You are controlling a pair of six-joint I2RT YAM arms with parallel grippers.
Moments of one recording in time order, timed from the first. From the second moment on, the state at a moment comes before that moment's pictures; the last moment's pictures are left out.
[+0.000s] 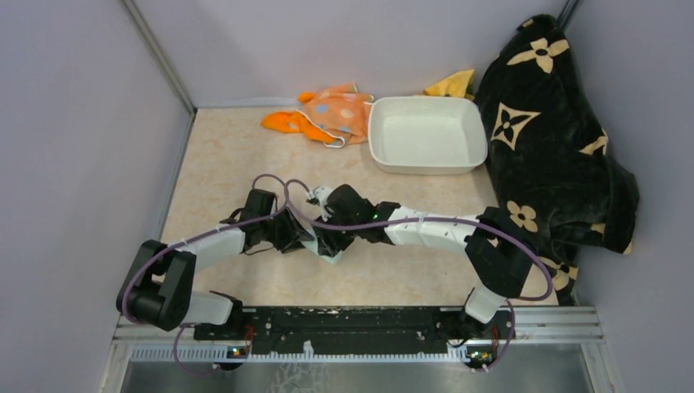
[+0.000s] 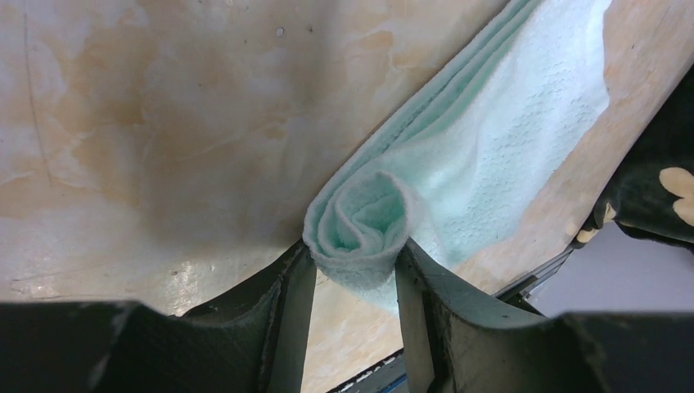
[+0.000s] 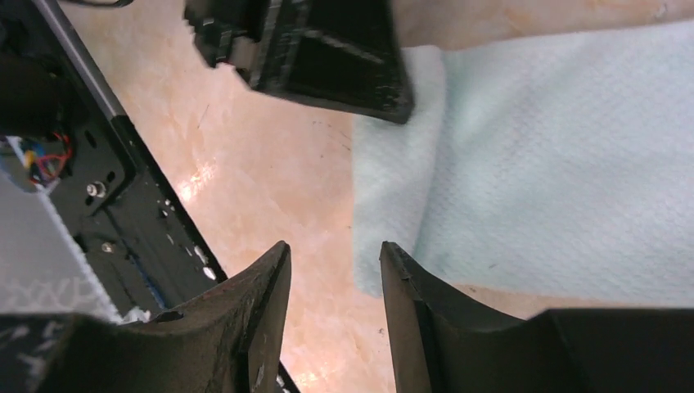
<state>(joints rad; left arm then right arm) -0.36 1.36 0.50 -0.09 0.33 -0.90 0.96 1.65 1.05 -0.21 -0.28 0.29</state>
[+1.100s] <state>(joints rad) -0.36 1.33 0.54 -0.16 0.30 -0.87 1.19 1.87 1.14 -0.25 0.26 -0.03</state>
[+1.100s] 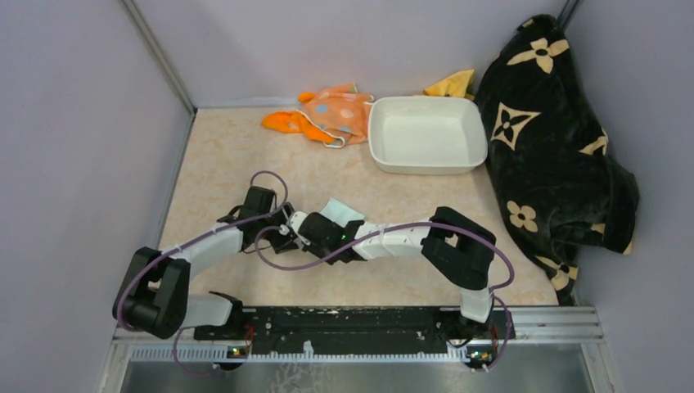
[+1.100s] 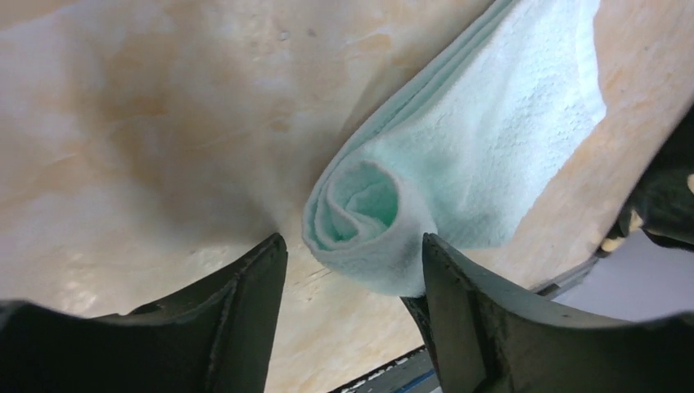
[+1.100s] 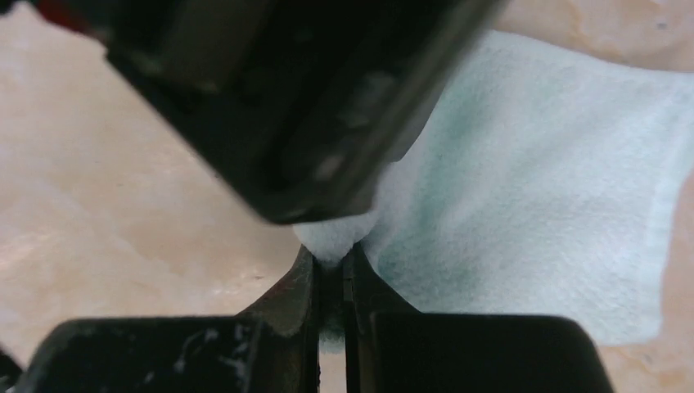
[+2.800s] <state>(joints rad) -0.35 1.38 0.53 -0.12 0.34 -0.91 1.13 1.61 1.04 -0.21 0.08 0.13</state>
